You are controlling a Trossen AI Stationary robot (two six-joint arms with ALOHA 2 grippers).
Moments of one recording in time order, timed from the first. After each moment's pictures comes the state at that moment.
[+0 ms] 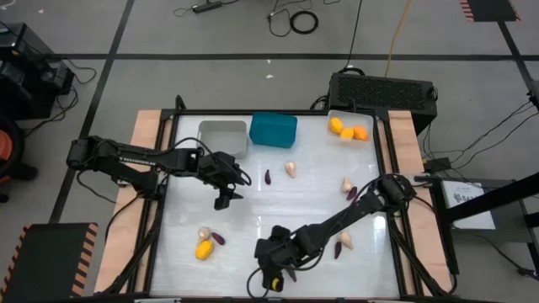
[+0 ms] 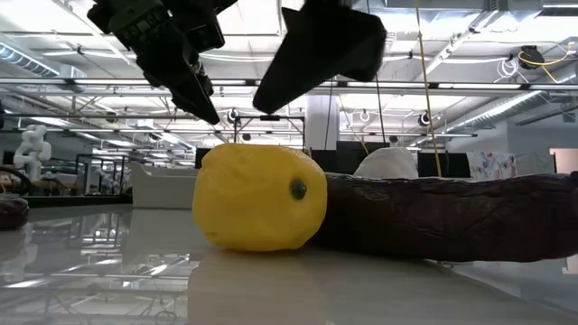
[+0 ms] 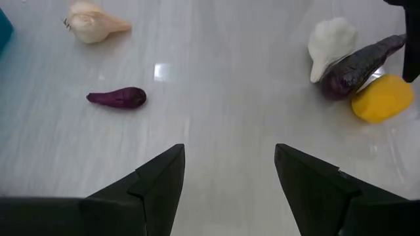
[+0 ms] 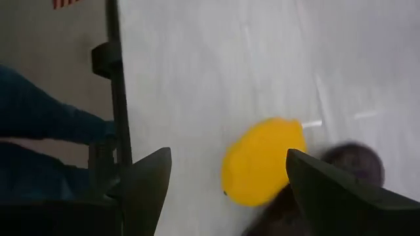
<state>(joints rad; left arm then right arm) 0.02 1.27 0.81 -0.36 0.17 -0.04 0.50 2.18 1.82 -0.65 0.08 0.76</state>
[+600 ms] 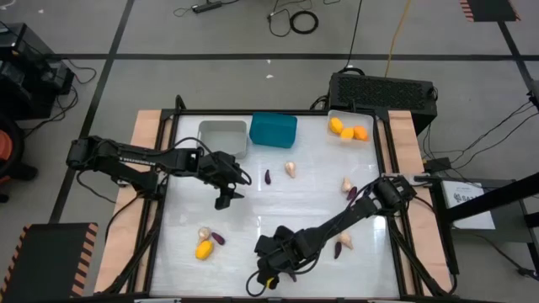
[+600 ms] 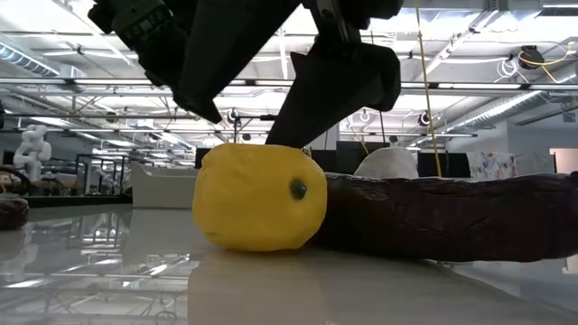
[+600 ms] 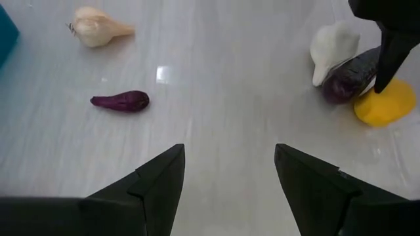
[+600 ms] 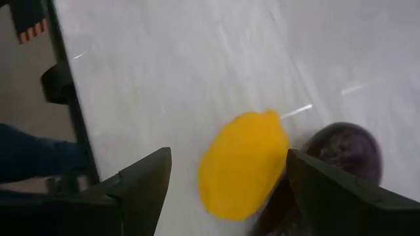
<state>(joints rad) 0.02 1.27 0.81 -0.35 0.16 -0.04 0.51 2.23 1.82 -0.66 0.18 0.92</state>
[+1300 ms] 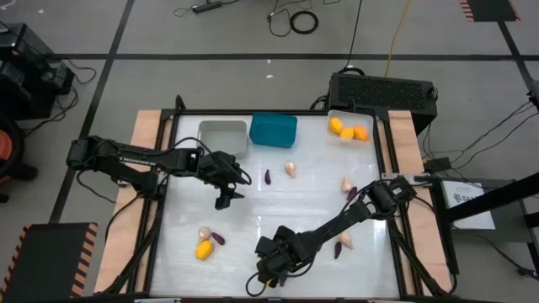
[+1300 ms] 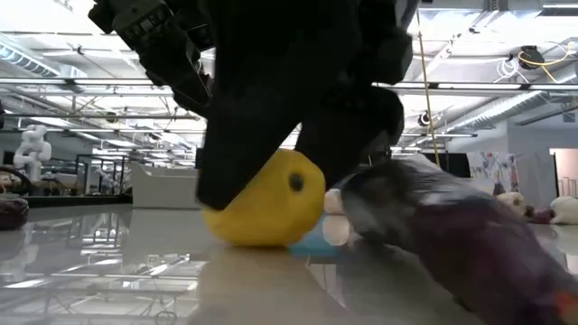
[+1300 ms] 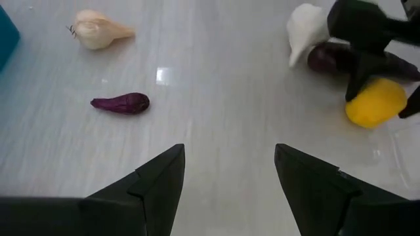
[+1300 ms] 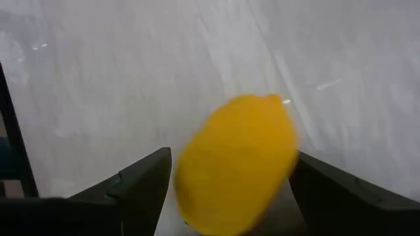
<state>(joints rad) 0.02 1.27 0.81 -0.35 0.16 -0.05 0.51 2.29 1.82 -0.67 0.20 0.92</state>
